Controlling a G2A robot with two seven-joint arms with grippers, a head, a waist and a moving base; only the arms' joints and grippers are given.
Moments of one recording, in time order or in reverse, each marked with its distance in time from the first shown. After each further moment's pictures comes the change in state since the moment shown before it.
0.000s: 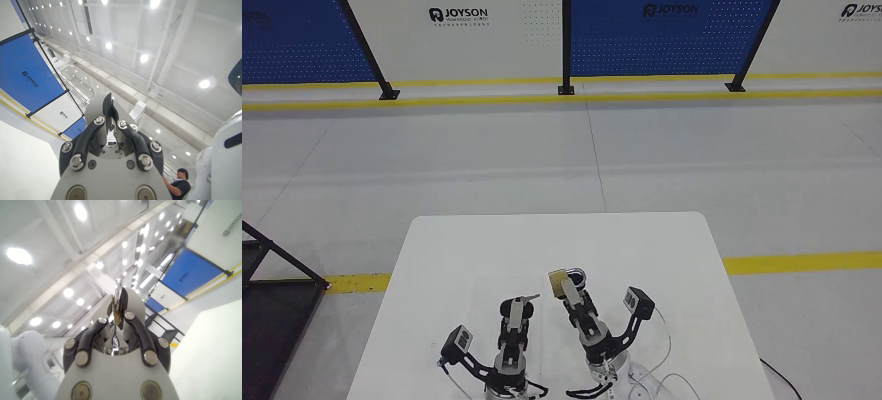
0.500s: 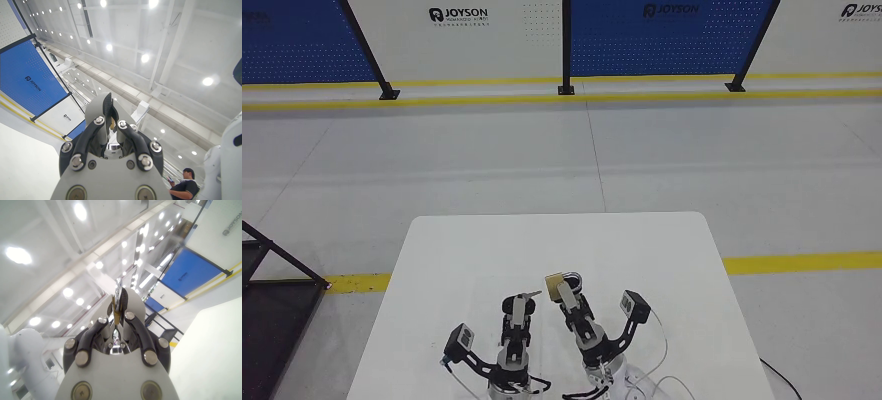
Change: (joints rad) left arm -0.022 -0.026 -0.002 0.034 0.034 0.029 0.029; right arm -0.009 -0.014 -0.002 0.022 -0.033 -0.017 -0.017
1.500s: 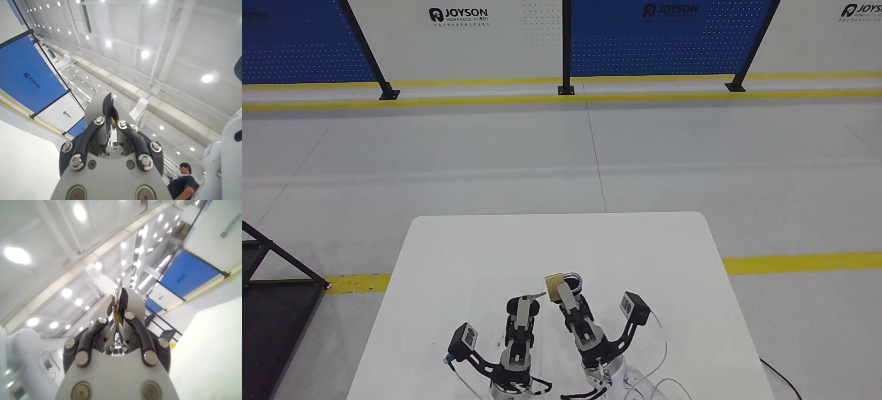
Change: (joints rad) left arm 0.004 -0.018 -0.018 0.019 0.020 -0.030 -0.030; right arm -0.015 -0.018 0.016 0.000 -0.023 0.010 0.001
